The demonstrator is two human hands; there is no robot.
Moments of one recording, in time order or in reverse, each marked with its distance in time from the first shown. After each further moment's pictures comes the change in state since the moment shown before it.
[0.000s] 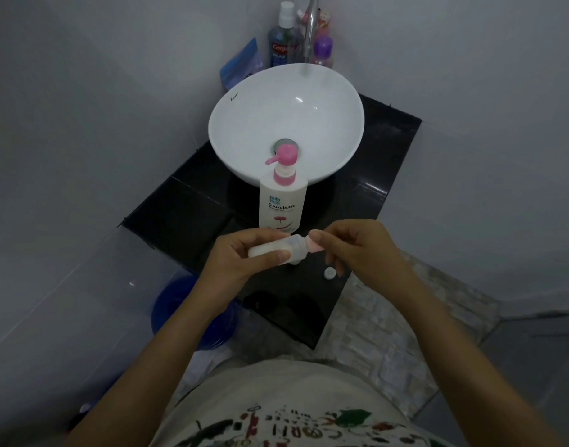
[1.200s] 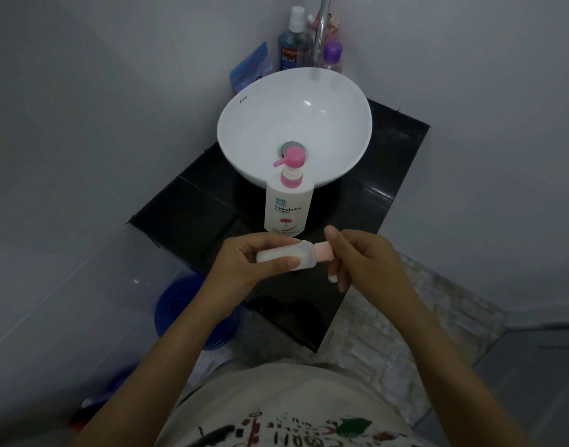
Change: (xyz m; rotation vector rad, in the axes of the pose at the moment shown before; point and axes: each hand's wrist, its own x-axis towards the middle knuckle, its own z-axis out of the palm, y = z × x) left_hand -0.007 0.006 0.004 0.014 -0.029 0.020; right_hand -0.014 -0.005 0.010 0.162 0.082 0.043
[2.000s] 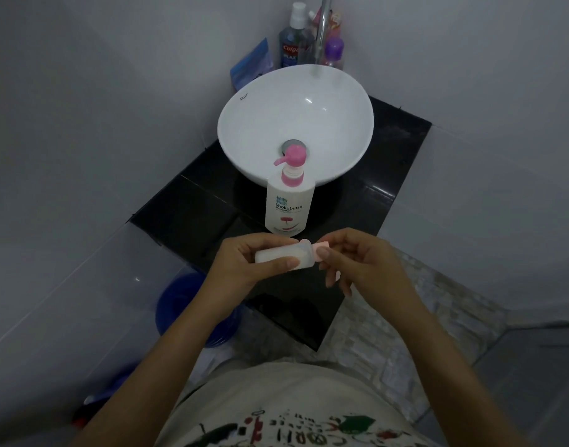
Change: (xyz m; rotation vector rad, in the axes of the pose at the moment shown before) left_hand 0.001 -0.008 -0.002 0.017 0.036 -0.018; right_hand -0.002 0.006 0.001 0.164 -0.074 0.006
